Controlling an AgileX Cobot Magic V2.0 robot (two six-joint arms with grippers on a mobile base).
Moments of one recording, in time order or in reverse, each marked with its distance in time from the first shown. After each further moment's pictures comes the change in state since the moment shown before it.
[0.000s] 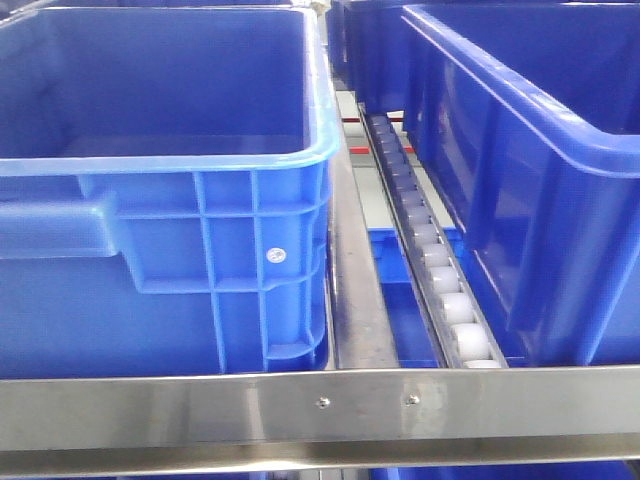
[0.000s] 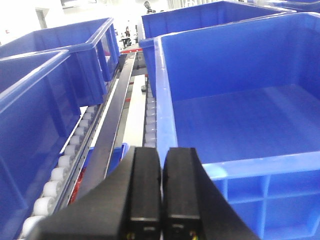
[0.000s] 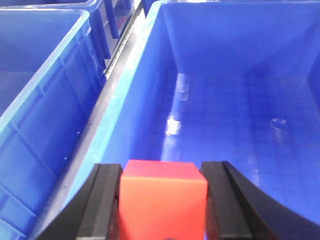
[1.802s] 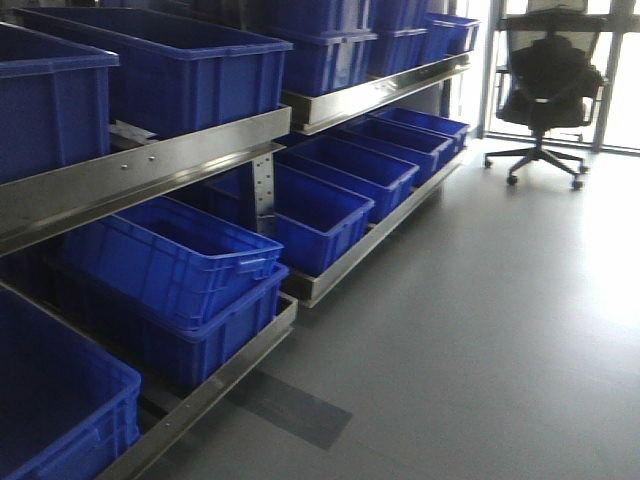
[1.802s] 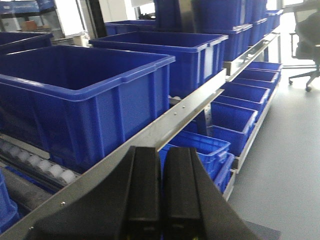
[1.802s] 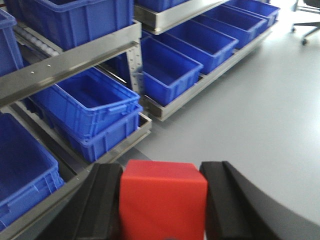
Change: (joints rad) left arm 0.000 0.000 0.000 0.000 0.000 0.000; right arm 0.000 0.000 0.000 0.000 0.000 0.000
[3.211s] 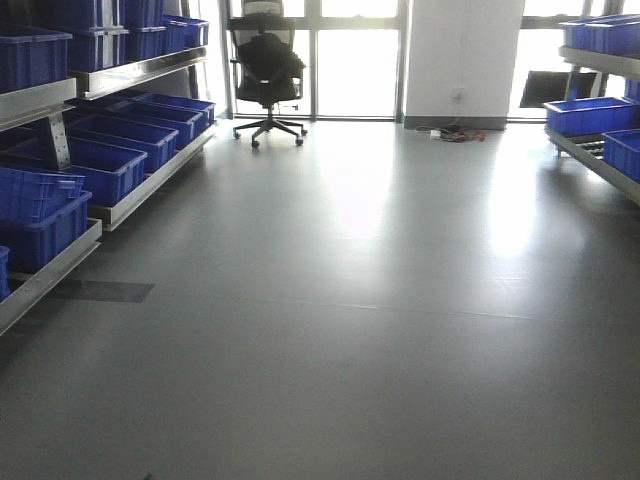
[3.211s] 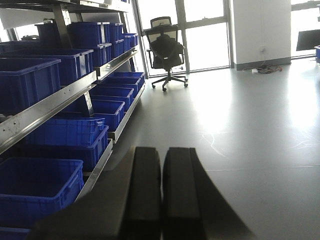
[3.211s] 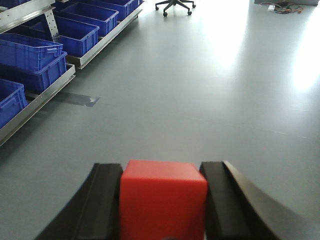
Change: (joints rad) left arm 0.000 0.000 0.000 0.000 0.000 0.000; right arm 0.000 0.000 0.000 0.000 0.000 0.000
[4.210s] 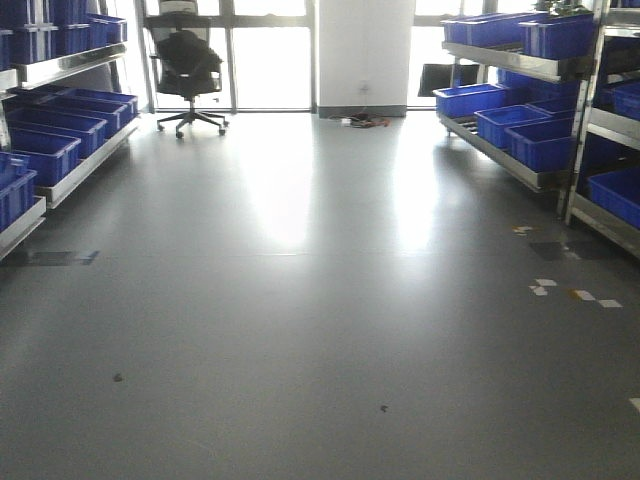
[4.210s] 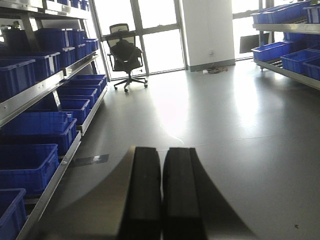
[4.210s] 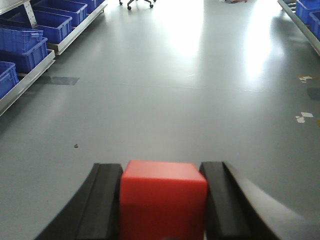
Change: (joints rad) left arm 0.000 0.000 0.000 0.000 0.000 0.000; right arm 0.000 0.000 0.000 0.000 0.000 0.000
